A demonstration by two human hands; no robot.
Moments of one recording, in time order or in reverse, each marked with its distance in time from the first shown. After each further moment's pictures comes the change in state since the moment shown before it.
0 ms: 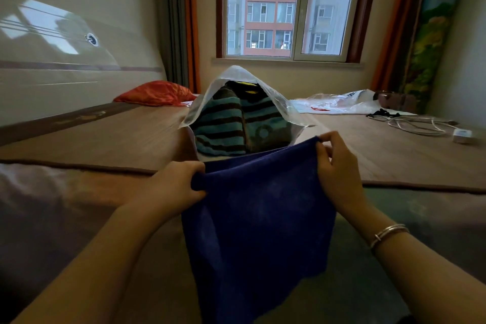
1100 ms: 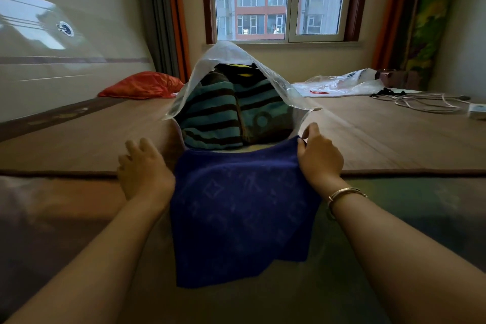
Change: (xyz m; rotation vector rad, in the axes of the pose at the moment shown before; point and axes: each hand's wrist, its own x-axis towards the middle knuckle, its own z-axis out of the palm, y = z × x) left_hand 0.071 -0.049 0.041 0.213 0.560 -0.453; right_hand 0.043 0.066 0.075 -0.585 -0.046 0.264
